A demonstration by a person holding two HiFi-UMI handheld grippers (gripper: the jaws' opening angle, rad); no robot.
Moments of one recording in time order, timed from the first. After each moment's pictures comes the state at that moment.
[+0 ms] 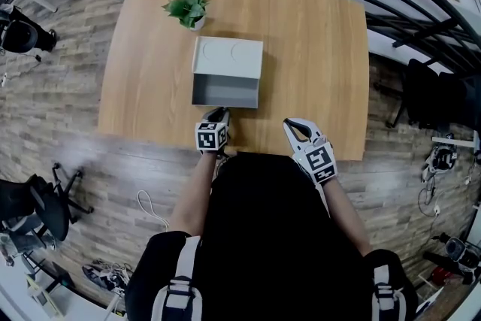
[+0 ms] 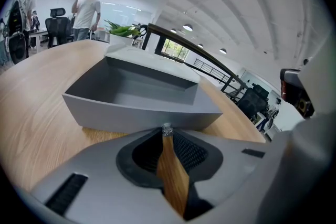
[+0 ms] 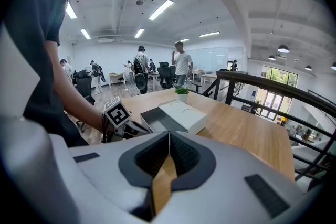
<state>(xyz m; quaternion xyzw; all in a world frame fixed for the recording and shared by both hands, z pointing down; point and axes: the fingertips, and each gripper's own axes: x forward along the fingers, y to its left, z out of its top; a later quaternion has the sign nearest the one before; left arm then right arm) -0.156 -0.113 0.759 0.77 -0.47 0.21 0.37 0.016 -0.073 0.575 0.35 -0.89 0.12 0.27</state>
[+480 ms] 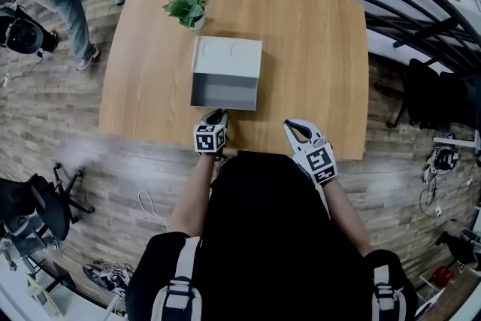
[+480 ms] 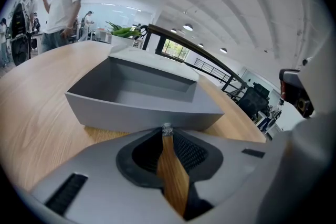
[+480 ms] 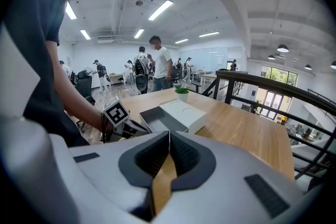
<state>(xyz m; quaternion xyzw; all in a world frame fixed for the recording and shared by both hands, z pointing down) -0.159 -0.101 0.758 0.77 -0.48 0.22 0.37 0.022 -0.063 0.576 0.35 -0.89 0.12 0.27</state>
